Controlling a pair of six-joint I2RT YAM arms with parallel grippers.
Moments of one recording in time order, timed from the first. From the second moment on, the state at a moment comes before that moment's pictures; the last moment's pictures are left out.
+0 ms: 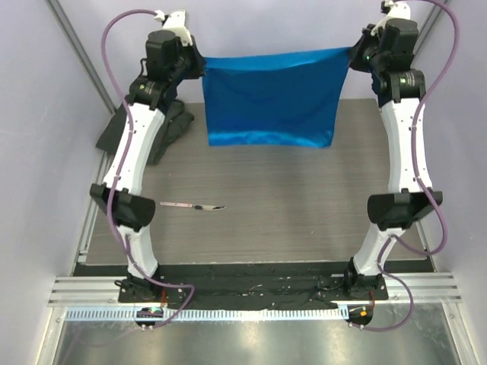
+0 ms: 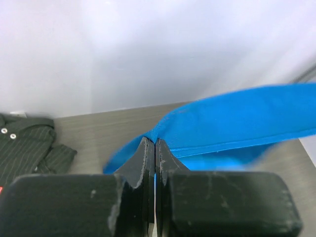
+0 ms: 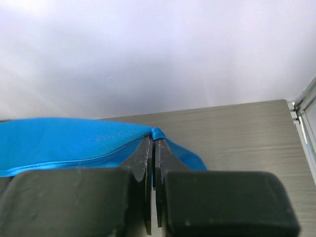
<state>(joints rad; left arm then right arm) -0.31 1.96 2.38 -0.59 0.00 -0.23 0.04 1.87 2.36 -0.67 -0.02 0.22</state>
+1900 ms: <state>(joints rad) -0.26 1.19 1.21 -0.60 -0.06 -0.25 0.25 1.43 0.91 -0.33 -0.46 0.44</state>
